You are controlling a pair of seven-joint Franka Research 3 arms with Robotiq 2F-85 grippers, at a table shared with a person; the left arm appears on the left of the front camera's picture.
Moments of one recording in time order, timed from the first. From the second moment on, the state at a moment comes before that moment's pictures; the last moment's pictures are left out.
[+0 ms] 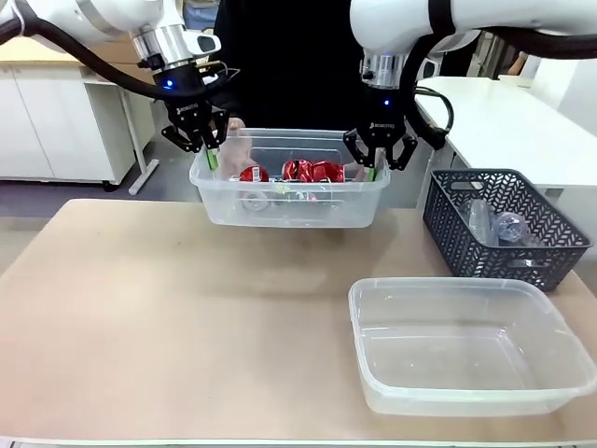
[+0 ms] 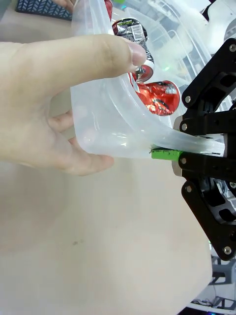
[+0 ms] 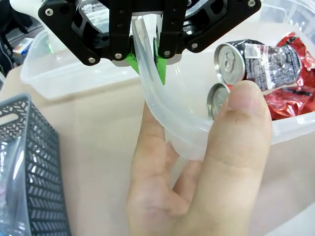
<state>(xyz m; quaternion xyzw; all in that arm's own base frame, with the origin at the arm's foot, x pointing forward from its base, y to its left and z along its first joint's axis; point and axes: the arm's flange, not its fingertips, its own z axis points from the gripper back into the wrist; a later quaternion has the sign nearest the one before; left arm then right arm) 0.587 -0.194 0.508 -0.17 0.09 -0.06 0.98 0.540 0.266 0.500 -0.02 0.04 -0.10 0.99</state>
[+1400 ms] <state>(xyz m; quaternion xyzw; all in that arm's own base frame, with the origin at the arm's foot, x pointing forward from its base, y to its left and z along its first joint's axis) 0.569 -0.188 0.533 -0.16 0.06 -0.06 0.98 0.529 0.245 0.522 0.01 0.01 -0.10 0.99</state>
